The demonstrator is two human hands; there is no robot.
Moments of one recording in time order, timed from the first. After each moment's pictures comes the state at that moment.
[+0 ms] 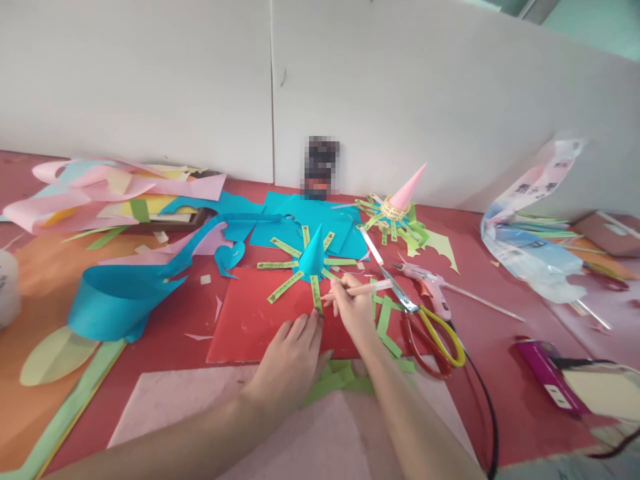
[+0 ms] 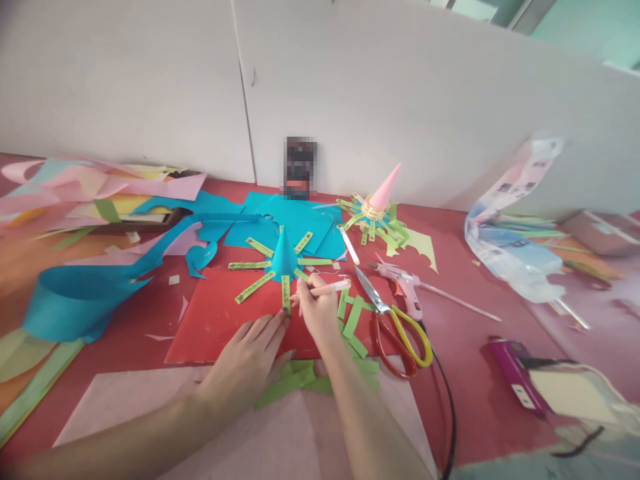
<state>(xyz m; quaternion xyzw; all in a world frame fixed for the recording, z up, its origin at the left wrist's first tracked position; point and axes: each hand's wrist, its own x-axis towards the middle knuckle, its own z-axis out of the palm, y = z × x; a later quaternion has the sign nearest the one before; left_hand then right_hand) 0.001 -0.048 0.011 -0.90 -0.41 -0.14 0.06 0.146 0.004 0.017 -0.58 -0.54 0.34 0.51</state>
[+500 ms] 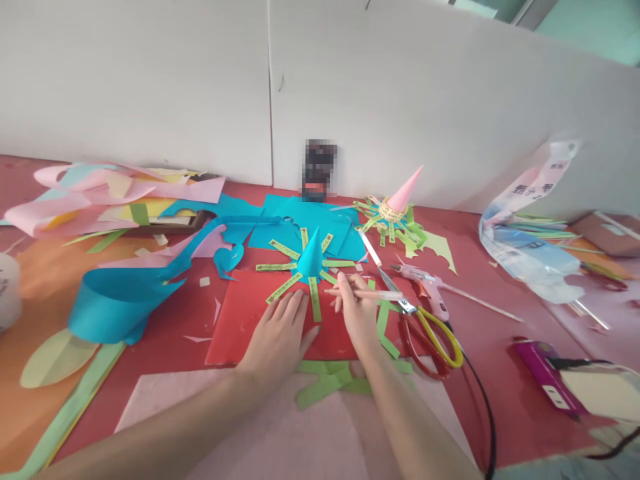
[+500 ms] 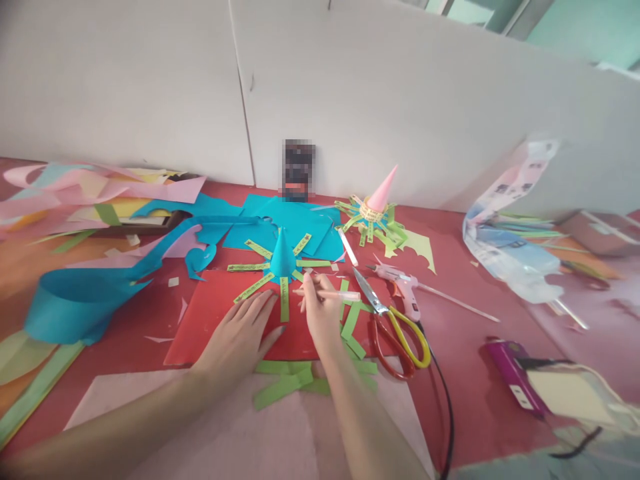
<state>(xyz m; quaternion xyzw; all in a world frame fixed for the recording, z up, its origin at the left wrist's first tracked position) -0.010 -0.017 0.009 -0.87 -0.46 -0.16 0.06 0.145 0.000 0.027 -0.58 -0.47 0.34 0.57</state>
